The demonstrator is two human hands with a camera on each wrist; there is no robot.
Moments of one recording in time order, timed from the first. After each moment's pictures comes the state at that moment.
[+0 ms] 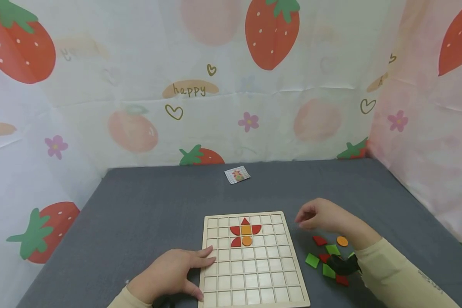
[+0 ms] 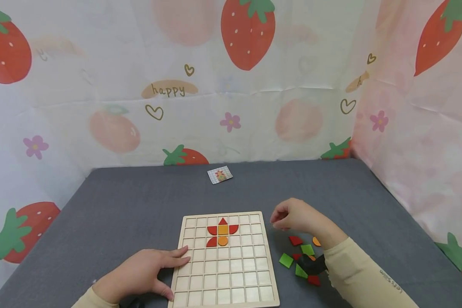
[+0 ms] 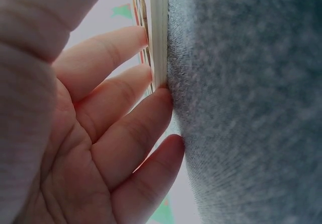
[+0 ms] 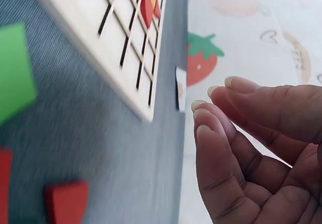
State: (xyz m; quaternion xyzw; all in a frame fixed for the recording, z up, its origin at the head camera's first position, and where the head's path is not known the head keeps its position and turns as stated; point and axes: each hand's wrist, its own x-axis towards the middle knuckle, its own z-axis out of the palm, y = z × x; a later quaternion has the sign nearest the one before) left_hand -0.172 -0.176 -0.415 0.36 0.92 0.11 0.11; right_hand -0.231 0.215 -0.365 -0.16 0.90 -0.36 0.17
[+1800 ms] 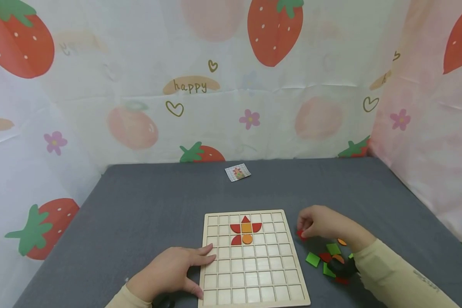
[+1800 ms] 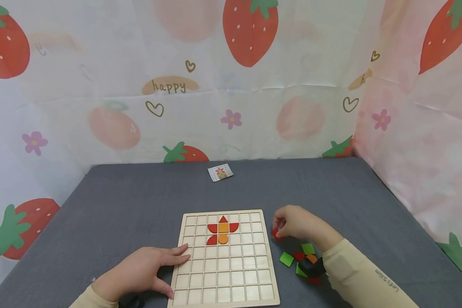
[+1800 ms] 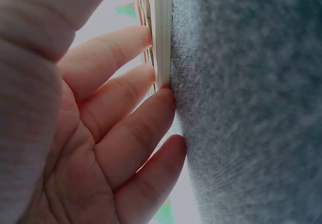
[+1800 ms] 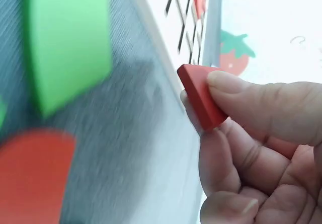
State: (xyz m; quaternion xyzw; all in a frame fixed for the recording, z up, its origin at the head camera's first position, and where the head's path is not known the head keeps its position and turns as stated) left_hand -0.171 -0.176 -0.415 0.36 0.92 0.11 0.11; right_hand -0.230 0.213 -0.383 -0.21 0.92 -0.29 0.19
